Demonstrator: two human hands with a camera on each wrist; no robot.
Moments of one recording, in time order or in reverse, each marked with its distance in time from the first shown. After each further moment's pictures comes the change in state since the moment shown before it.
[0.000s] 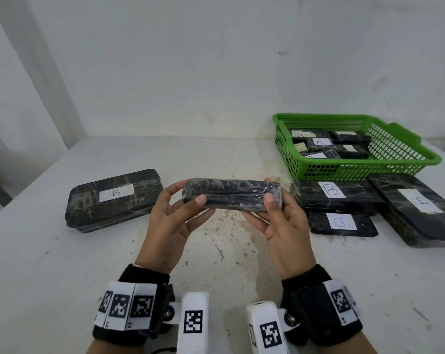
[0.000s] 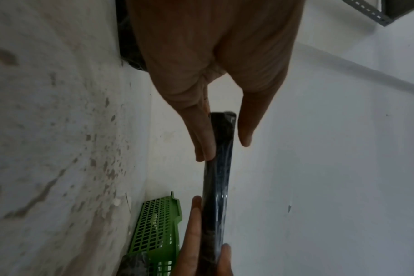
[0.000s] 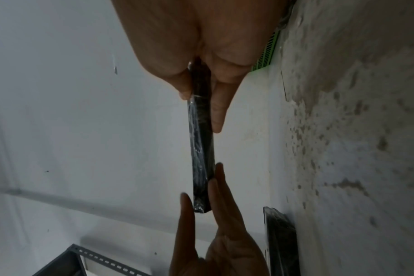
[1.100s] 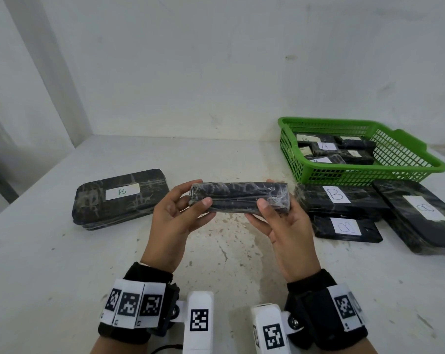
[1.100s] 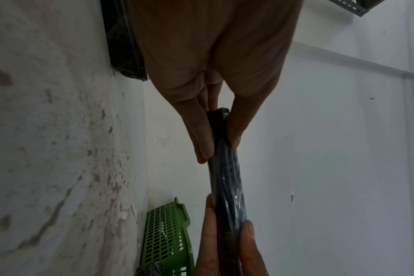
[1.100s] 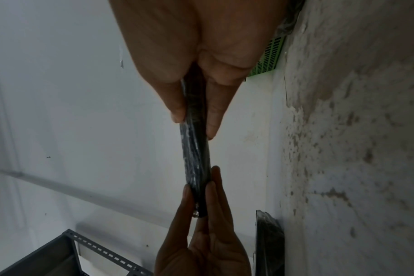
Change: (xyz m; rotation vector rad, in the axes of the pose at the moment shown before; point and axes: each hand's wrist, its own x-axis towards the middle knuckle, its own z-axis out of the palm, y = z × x) left_hand 0.001 -0.004 -0.006 0.179 0.001 0.101; right_hand -0.003 -0.001 0.000 -0.076 -0.064 -0.044
